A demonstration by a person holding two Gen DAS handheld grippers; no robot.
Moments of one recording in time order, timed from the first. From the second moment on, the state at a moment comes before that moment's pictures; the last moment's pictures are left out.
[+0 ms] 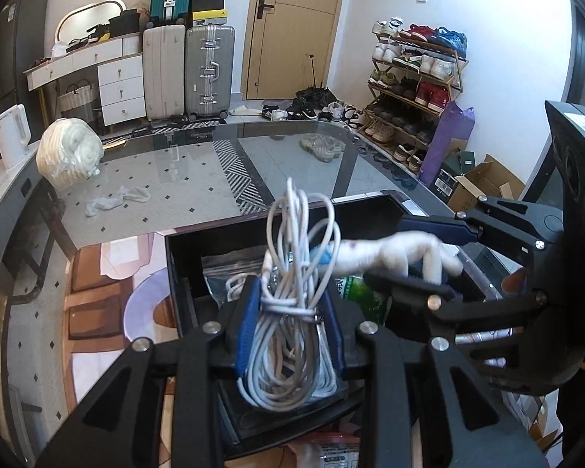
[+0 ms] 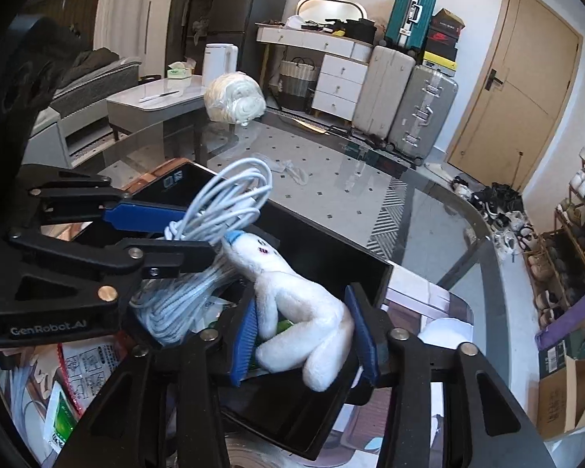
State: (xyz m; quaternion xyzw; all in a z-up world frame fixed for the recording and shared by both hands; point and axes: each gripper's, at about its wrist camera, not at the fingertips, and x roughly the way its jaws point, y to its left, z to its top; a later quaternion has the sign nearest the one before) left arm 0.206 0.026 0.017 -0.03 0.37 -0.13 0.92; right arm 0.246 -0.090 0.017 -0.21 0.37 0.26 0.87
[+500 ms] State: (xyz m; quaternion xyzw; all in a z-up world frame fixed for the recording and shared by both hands) left arm 0.143 0.035 0.051 -0.05 0.31 -0.10 0.94; right arm 0.193 -0.129 0.052 -0.15 0.34 0.25 0.90
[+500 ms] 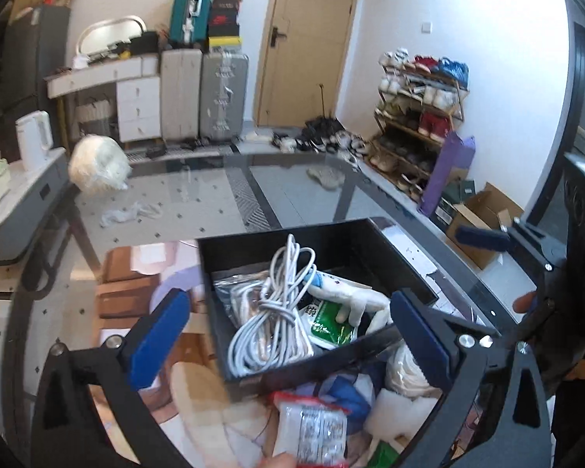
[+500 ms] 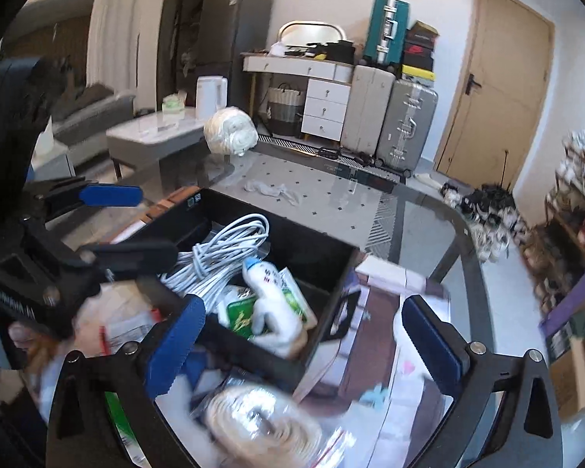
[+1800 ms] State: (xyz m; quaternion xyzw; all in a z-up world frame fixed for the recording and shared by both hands) left arm 0.058 0.058 -0.012 -0.07 0.31 -0.03 0.95; right arm 0.102 -0.146 -0.015 -0.06 0.40 0.21 0.89
